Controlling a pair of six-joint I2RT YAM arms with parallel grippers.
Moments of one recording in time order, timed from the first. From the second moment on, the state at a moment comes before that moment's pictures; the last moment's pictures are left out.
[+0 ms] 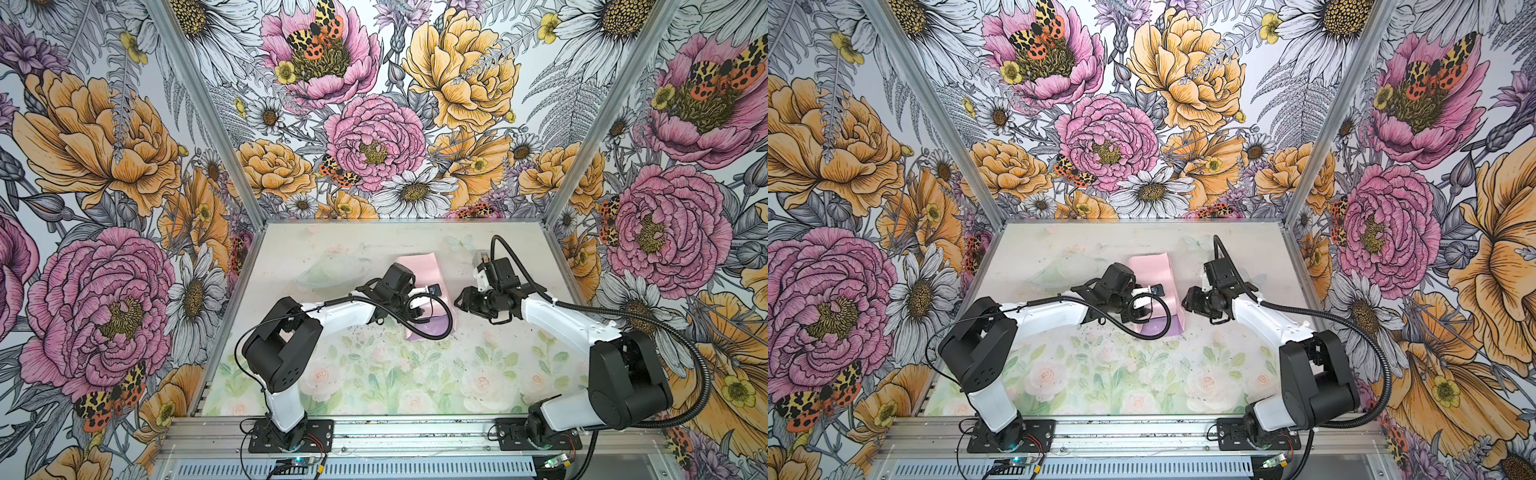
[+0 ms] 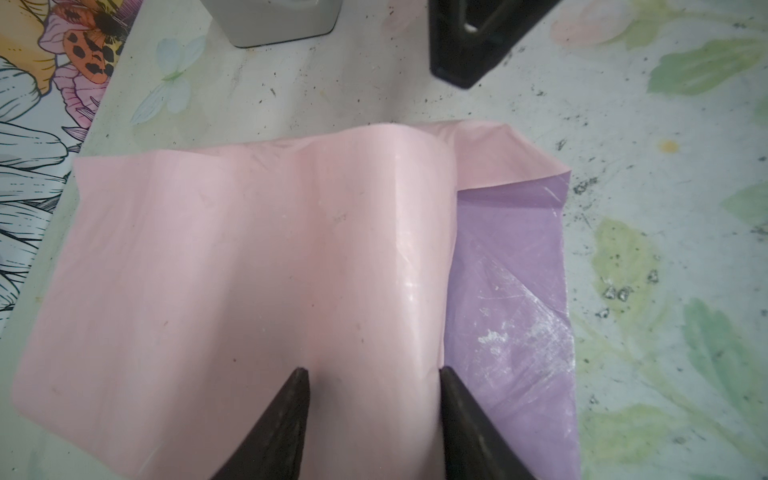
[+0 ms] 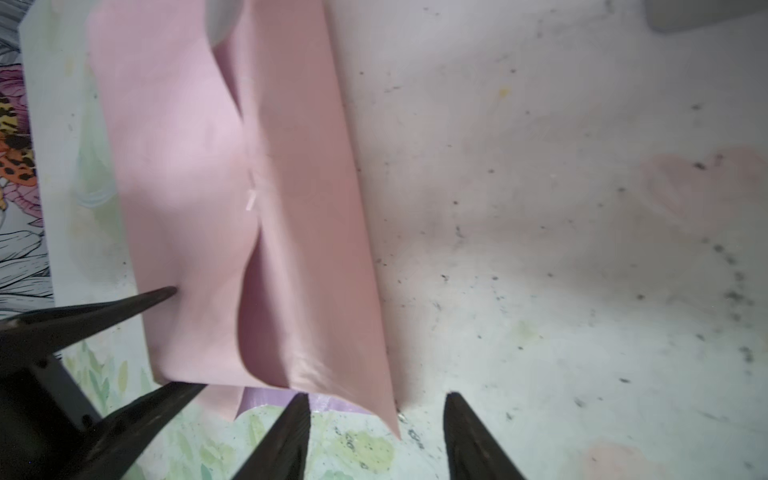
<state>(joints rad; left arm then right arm) -0.74 1.77 1.09 -0.13 0.17 0.65 0.27 1.44 0.87 -0.50 -0.29 0.54</state>
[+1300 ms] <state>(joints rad) -0.74 1.77 1.09 -0.13 0.17 0.65 0.43 1.50 0.70 -0.19 -0.28 0.64</state>
